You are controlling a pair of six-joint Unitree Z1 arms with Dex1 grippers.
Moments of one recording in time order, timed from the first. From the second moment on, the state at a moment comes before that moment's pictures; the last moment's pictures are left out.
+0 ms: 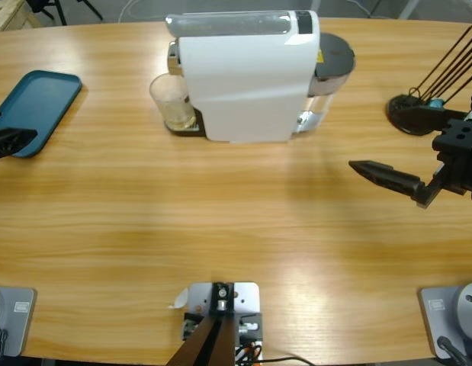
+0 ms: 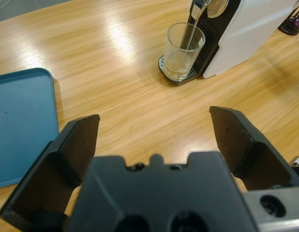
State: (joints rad) arm 0 -0.55 0.90 -0.54 0.18 -0.09 -0.07; arm 1 0.89 1.04 -0.48 0.00 -0.20 -0.01
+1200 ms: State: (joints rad) arm 0 -0.62 1.38 -0.66 -0.14 -0.24 0.11; arm 1 0.89 1.04 -0.48 0.00 -0.20 0.01
